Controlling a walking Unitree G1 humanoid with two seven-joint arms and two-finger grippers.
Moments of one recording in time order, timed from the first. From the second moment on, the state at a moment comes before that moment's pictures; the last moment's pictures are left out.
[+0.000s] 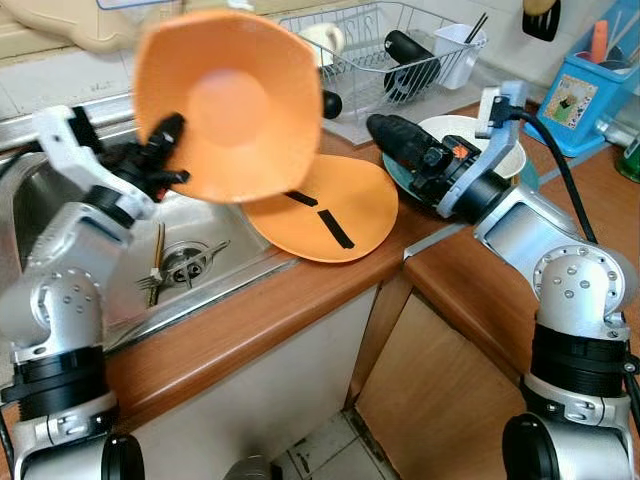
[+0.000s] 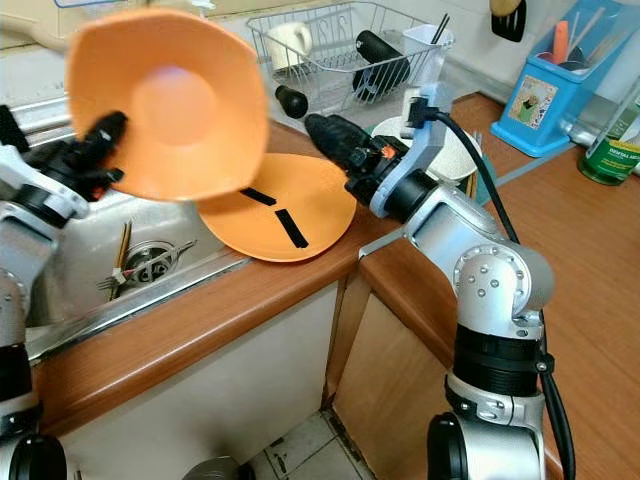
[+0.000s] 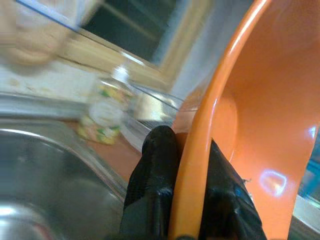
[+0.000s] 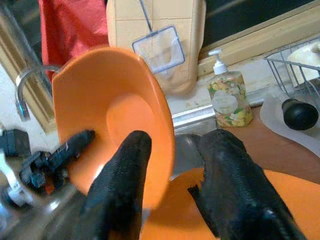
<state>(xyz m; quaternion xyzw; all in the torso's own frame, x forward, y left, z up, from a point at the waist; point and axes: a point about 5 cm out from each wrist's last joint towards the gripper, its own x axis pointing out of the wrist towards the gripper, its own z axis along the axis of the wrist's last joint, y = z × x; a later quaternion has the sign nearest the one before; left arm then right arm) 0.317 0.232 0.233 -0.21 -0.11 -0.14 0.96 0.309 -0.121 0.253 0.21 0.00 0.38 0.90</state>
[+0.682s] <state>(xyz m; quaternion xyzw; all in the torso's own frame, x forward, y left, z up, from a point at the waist) 0.335 0.270 0.142 -0.04 0.15 0.06 0.99 0.290 -0.099 0.207 -0.02 0.08 0.43 0.90</state>
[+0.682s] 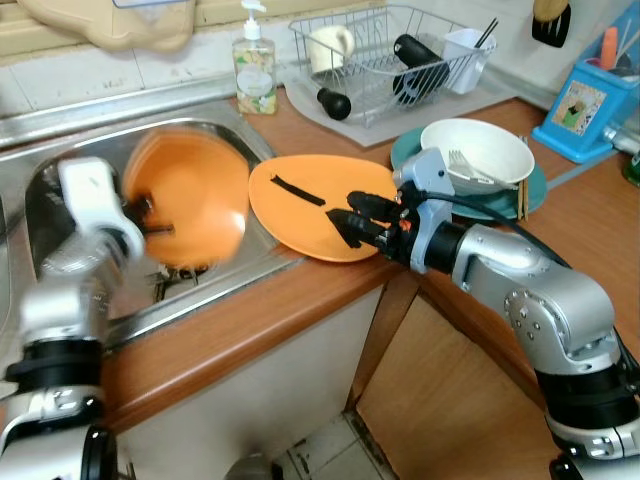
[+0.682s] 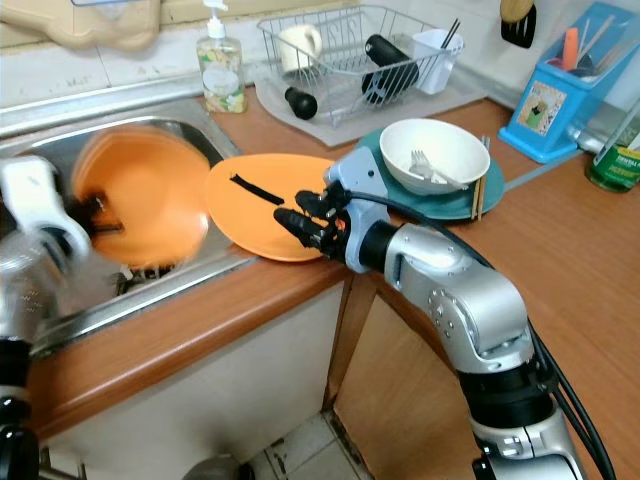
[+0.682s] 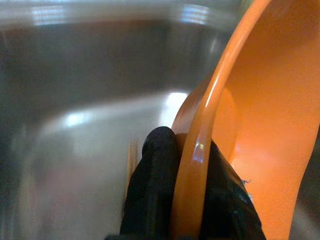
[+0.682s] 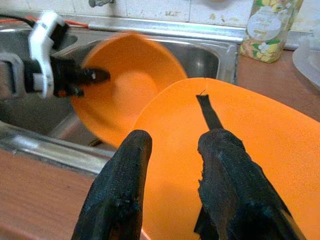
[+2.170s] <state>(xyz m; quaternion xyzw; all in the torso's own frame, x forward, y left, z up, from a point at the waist) 0.342 0.216 0.158 -0.18 0.09 -0.11 0.97 0.319 -0.155 0.180 0.10 0.18 0.18 0.96</state>
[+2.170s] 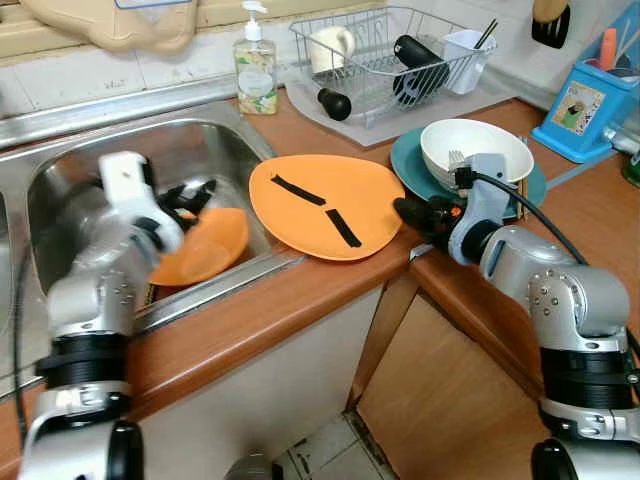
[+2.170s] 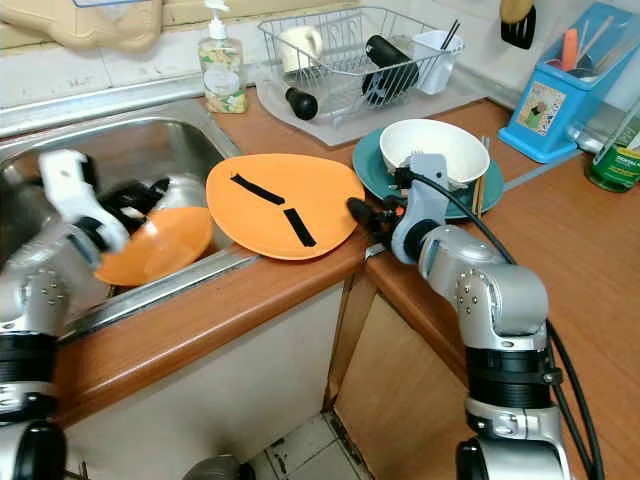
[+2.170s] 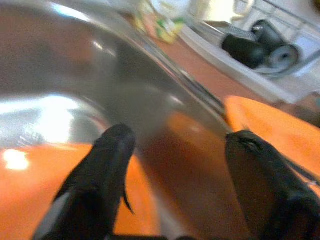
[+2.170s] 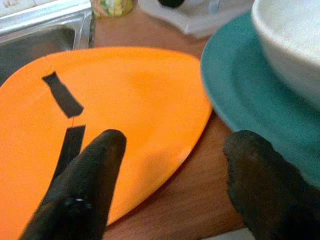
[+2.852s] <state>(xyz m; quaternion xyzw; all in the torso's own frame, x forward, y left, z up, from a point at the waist) 0.357 0.173 0.135 -0.32 0.17 -0.16 0.92 0.316 -0.125 0.162 0.17 0.23 0.24 0.93</state>
